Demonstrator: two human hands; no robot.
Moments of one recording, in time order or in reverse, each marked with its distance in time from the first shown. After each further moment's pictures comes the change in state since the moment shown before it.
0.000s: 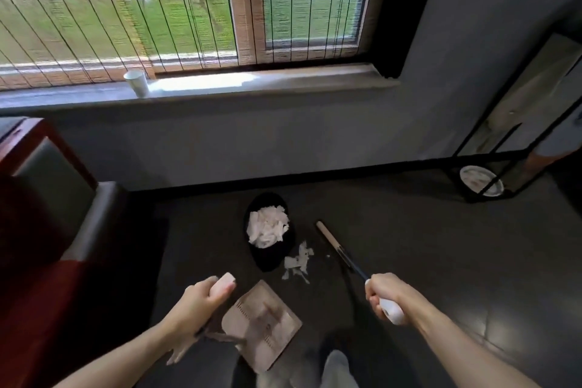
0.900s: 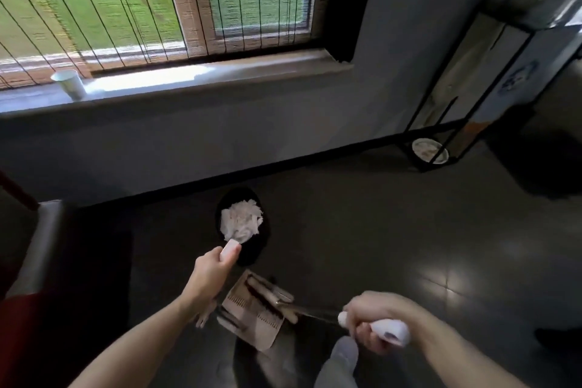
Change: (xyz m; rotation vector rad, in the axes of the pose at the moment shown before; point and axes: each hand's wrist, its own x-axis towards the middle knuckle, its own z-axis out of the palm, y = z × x) left_hand 0.054 0.043 0.016 -0.021 -0.006 0.061; right_hand -0.064 0.028 0.020 -0.204 -0.413 0.267
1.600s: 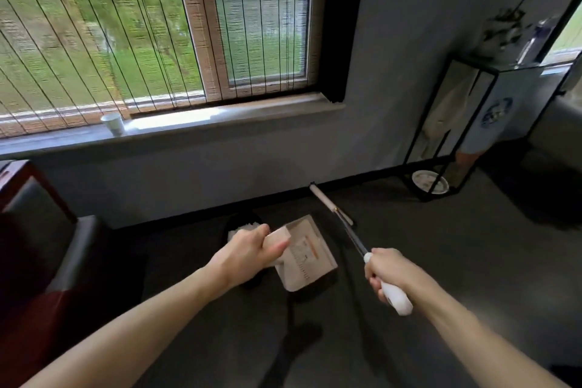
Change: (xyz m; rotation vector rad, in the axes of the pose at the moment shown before) left_hand -0.131 0.127 0.009 0.289 -0.053 0.476; right_hand -0.092 0.057 -0.020 0.265 0.523 -0.563
